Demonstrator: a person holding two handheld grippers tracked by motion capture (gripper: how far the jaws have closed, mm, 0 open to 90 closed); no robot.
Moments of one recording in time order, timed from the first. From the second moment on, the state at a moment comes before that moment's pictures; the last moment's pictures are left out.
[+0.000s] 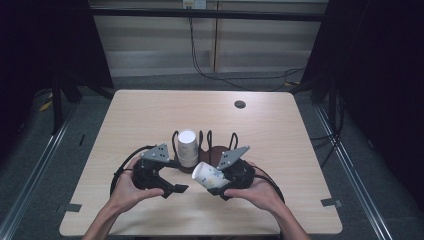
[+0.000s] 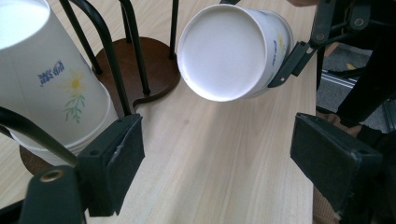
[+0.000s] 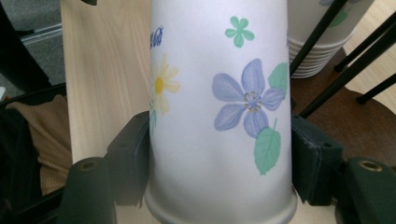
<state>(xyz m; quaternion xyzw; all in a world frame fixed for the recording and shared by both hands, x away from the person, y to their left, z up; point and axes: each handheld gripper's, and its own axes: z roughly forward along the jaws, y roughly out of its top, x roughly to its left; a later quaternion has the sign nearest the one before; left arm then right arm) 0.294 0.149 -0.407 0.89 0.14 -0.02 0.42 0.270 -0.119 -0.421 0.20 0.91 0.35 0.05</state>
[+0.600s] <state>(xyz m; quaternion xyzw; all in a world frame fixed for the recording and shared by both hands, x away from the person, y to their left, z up) 0.292 0.139 -0.416 0.90 0.13 -0.02 0.41 0.270 -0.110 -0.412 0.17 0.94 0.29 0.06</state>
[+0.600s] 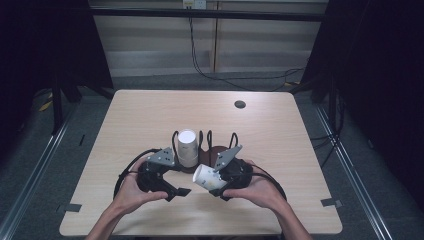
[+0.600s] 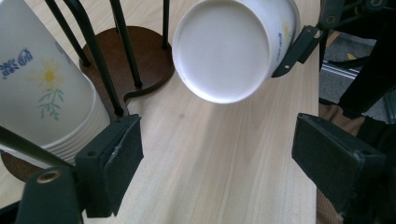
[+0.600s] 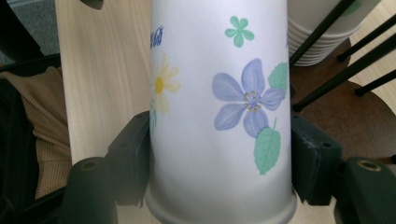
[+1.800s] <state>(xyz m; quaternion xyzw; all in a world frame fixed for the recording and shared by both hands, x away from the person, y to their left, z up) 0.286 0.123 -0.433 0.92 0.09 -0.06 0.37 0.260 -0.073 -0.429 0.09 0.98 0.19 0.04</state>
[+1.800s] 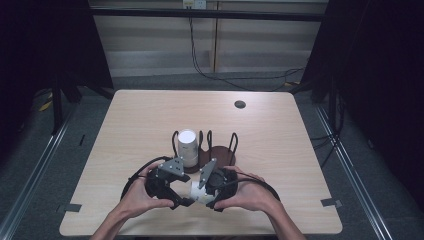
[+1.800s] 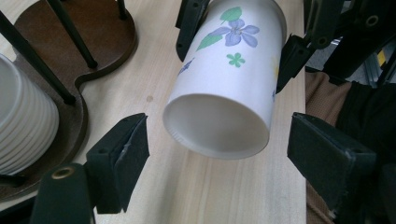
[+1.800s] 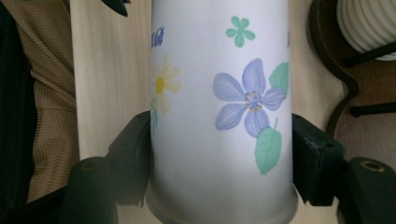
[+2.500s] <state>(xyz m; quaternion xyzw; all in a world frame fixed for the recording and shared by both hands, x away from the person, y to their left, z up) 0.285 0.126 -0.430 0.92 0.07 -0.07 0.37 0.257 -0.066 -0.428 0.08 0.97 0.22 0.02</state>
